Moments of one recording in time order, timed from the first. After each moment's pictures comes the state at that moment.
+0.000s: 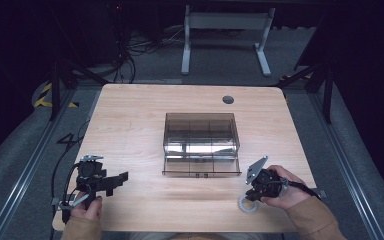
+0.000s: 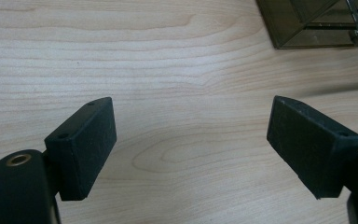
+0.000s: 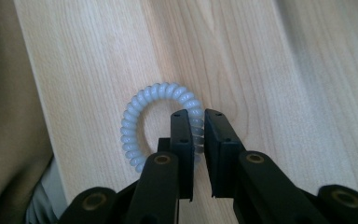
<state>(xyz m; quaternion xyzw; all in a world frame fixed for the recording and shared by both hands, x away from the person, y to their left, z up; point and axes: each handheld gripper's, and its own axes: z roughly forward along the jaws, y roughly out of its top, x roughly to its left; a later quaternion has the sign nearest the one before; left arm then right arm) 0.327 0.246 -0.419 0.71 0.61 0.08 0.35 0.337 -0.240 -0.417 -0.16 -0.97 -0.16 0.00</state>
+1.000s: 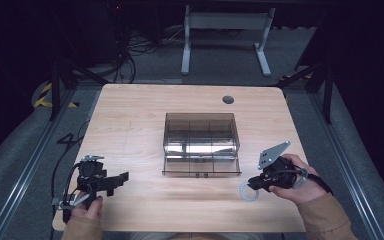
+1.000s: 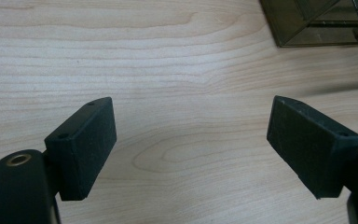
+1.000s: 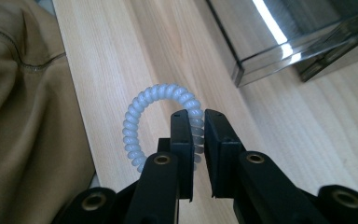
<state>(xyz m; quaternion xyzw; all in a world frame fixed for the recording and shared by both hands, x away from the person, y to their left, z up) 0.328 0.245 -0.420 0.71 0.61 0.08 0.34 0.334 -0.250 -0.352 -0.19 -0.95 -0.26 -0.03</state>
